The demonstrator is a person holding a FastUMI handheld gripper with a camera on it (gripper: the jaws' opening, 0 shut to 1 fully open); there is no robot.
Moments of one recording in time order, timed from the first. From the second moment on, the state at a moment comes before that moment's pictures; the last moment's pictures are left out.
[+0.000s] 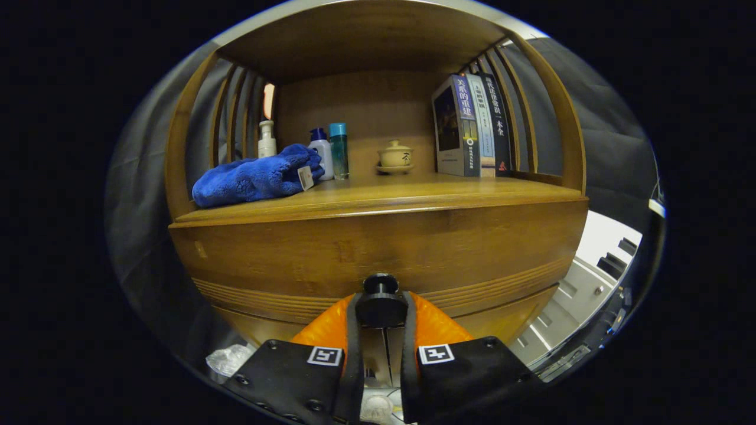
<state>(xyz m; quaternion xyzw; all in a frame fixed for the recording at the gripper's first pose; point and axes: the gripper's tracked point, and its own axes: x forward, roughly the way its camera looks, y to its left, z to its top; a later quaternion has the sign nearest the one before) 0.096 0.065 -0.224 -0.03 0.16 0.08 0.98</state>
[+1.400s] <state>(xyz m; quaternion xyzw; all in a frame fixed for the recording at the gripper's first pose) -0.094 0.016 -0.227 -0.04 0.22 0.09 0.97</state>
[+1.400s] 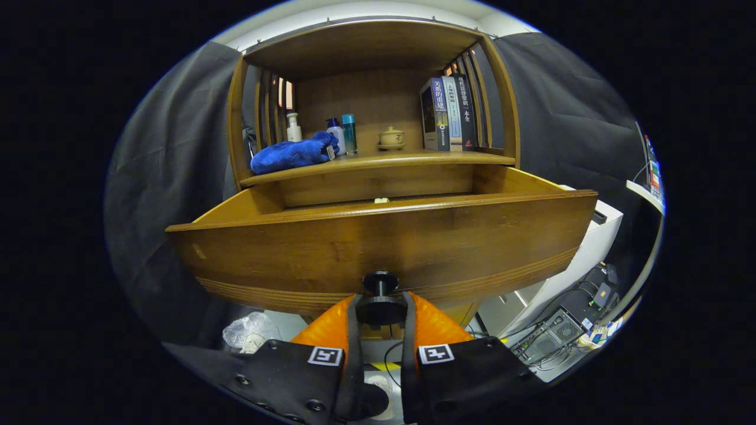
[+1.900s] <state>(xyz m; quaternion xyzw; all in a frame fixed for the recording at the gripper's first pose) -0.114 0.013 -0.227 -0.04 0.24 0.08 0.97</state>
